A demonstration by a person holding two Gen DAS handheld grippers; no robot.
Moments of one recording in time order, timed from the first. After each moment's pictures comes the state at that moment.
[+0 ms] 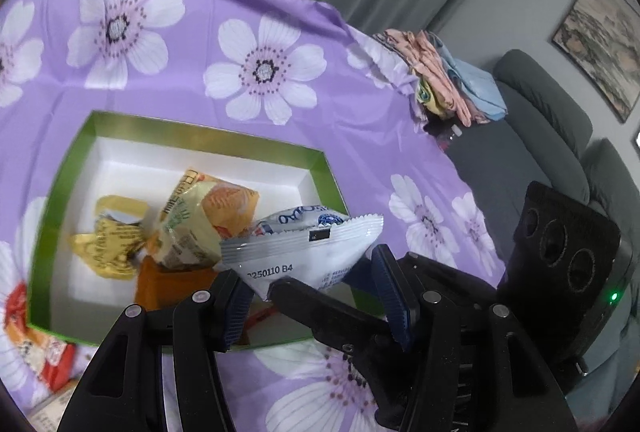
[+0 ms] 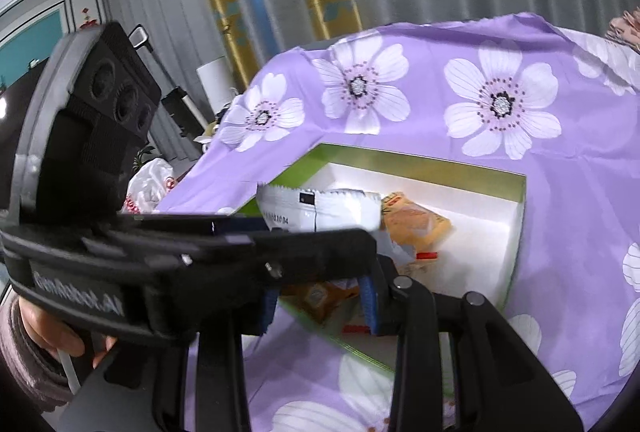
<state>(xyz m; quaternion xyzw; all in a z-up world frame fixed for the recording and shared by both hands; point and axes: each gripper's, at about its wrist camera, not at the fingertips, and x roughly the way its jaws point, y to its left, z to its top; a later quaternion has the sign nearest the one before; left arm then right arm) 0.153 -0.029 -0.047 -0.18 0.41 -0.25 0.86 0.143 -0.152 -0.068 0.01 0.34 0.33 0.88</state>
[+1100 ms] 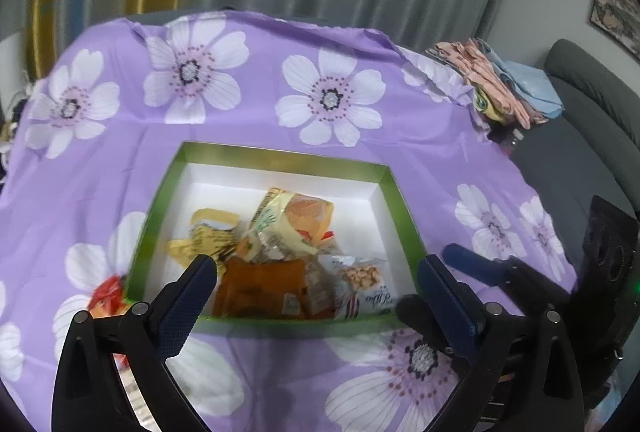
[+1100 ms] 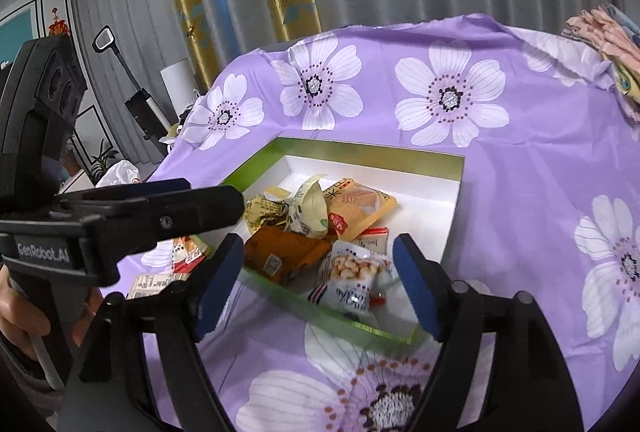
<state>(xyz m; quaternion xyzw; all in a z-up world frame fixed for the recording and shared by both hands) 0.107 -0.017 -0.023 -0.09 0.38 -0.11 0.91 0.105 -0.180 -0.054 0.00 0.33 0.26 0.91</state>
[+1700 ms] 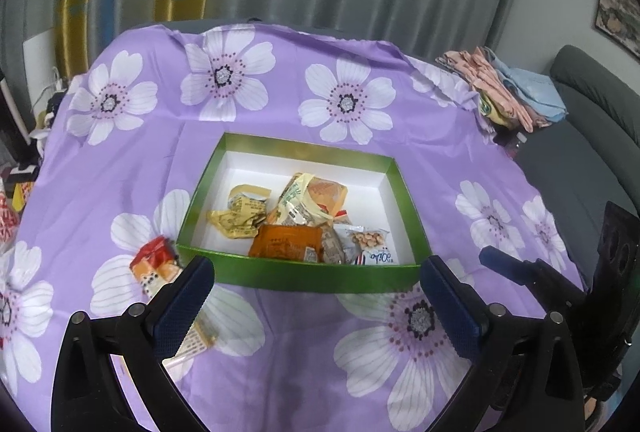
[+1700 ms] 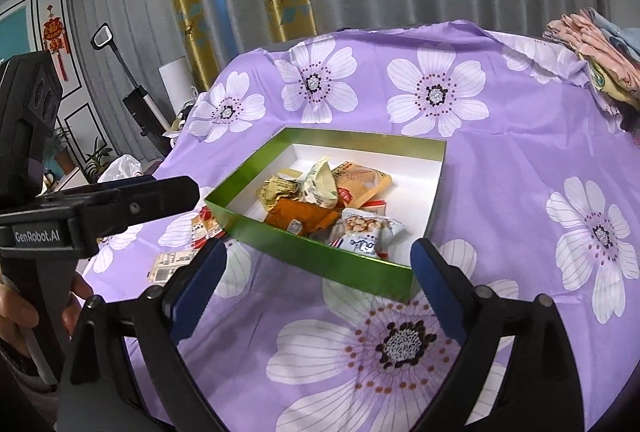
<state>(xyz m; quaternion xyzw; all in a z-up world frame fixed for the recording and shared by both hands) 0.045 -0.002 -0.002 -0.09 0.37 -0.08 0.92 0.051 -0.181 -0.033 -0.01 0.34 0.24 0.91</state>
